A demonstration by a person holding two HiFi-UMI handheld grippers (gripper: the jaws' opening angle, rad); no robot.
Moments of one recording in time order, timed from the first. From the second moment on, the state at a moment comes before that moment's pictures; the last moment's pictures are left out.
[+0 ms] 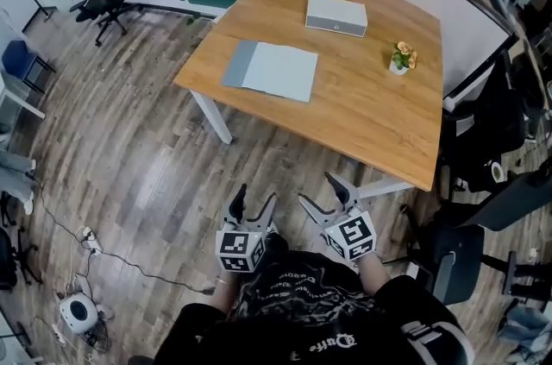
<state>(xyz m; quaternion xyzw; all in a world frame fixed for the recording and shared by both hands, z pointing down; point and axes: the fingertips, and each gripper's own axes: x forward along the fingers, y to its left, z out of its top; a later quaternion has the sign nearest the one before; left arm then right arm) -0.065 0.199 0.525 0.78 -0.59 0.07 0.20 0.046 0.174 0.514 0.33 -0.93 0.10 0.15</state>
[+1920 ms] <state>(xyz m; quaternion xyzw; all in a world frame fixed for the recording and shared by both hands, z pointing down) -0.176 -0.105 0.530 0.70 -0.66 0.09 0.25 -0.066 -0.181 0.516 0.26 -0.95 0.13 0.15</state>
